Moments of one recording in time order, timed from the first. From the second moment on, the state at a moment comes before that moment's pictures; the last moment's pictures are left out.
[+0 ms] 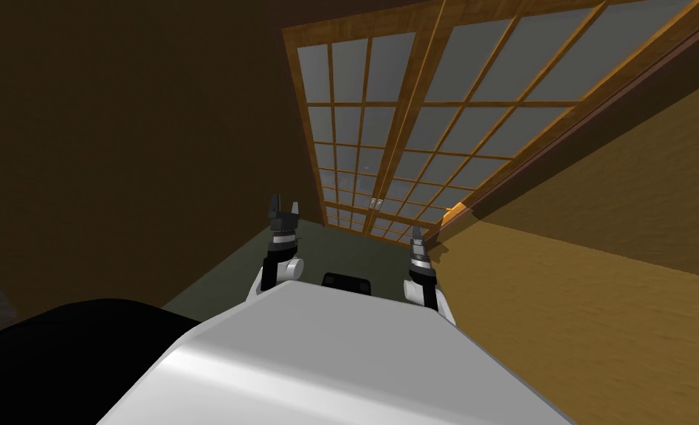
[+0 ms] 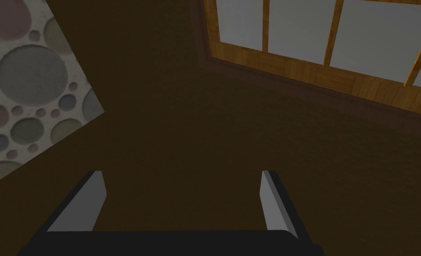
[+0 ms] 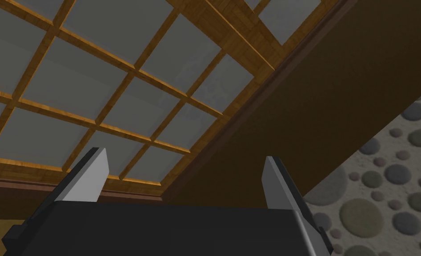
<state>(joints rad) 0.40 -0.10 -0.11 -1.84 0.13 -0.63 0.35</state>
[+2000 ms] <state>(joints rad) 0.35 -0.09 -0.20 -1.47 0.29 -0.76 0.69</state>
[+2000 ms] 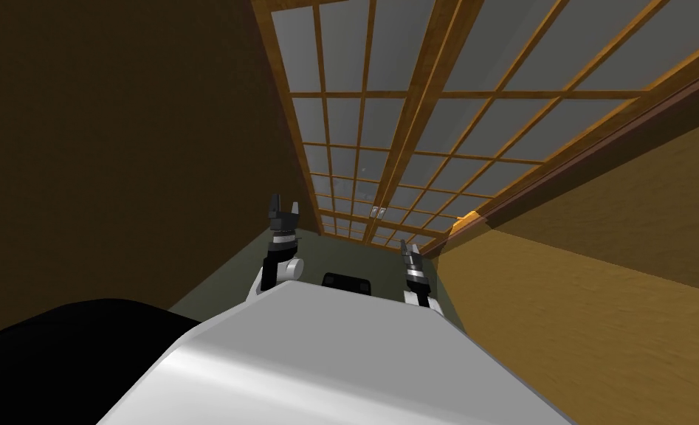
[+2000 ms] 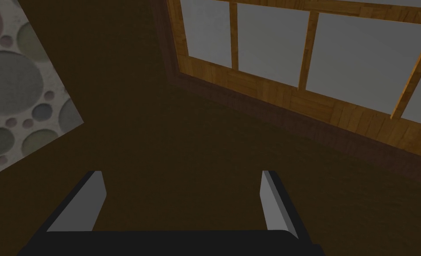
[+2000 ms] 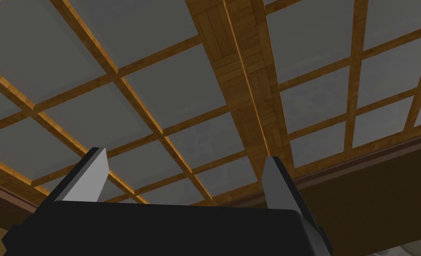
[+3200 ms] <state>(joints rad) 0.31 -0.07 -0.27 -1.21 0.40 -0.84 0.92</state>
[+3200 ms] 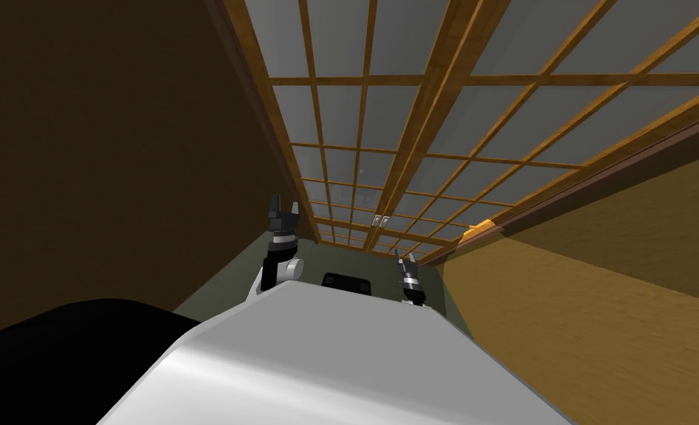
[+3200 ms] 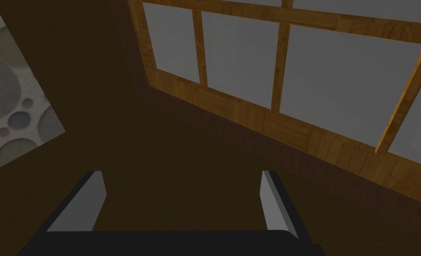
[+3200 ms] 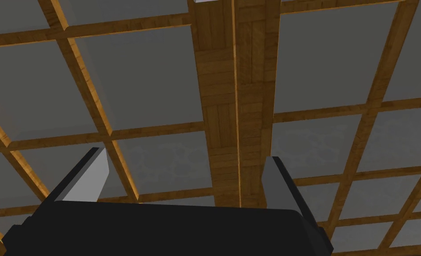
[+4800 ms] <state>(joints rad) 0.28 -0.07 -0.34 -0.96 0.47 -0.90 1.13</state>
